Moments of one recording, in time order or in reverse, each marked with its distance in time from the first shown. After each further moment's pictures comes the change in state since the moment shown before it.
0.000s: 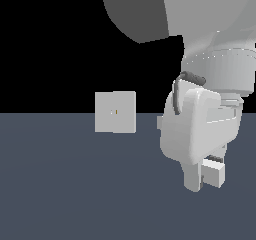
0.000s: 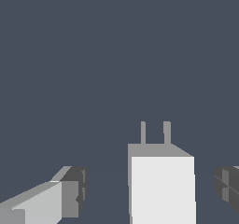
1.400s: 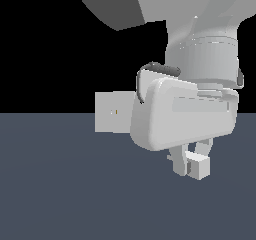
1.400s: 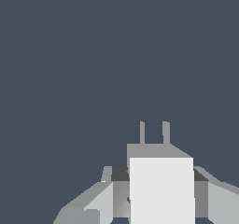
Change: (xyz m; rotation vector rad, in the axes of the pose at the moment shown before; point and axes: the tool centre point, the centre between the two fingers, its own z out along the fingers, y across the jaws) arm 0.015 -0.021 -0.011 -0.009 0.001 0.136
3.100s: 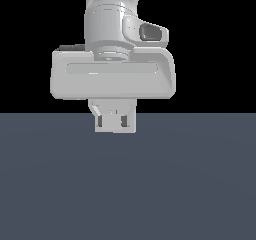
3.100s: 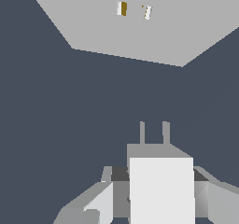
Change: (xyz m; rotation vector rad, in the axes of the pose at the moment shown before) arm 0.095 -0.082 -0.054 -0.036 0.001 0.629
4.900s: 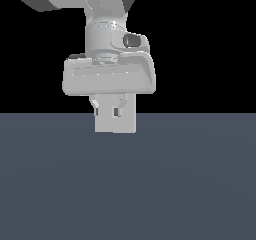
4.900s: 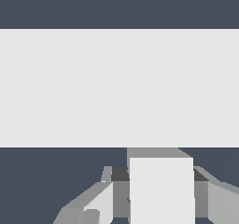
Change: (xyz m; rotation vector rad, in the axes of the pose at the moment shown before) arm 0.055 -0.019 -0.012 -0.010 -0.002 0.169
